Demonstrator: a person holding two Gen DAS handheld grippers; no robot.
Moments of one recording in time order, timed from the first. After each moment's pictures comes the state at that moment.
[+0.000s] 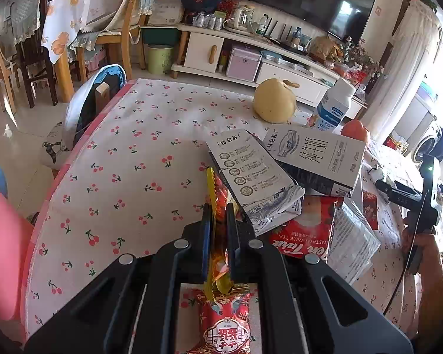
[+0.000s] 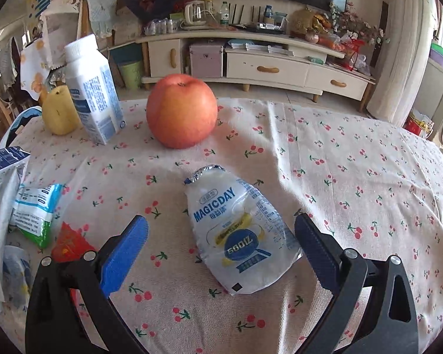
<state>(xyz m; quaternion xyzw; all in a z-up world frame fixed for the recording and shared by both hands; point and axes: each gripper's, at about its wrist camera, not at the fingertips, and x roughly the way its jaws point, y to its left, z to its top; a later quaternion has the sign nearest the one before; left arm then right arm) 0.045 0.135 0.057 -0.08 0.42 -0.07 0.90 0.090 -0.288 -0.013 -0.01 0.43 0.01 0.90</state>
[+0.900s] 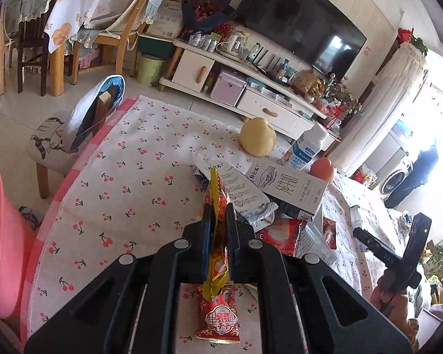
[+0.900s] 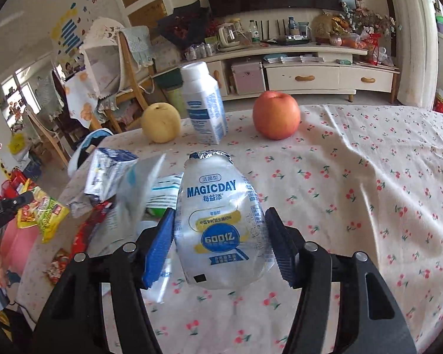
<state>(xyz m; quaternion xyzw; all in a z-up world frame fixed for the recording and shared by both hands) 0.022 0.187 0.093 -0.17 0.37 -0.13 0.90 -0.025 -0.207 0.045 0.11 0.36 0.11 0.92</state>
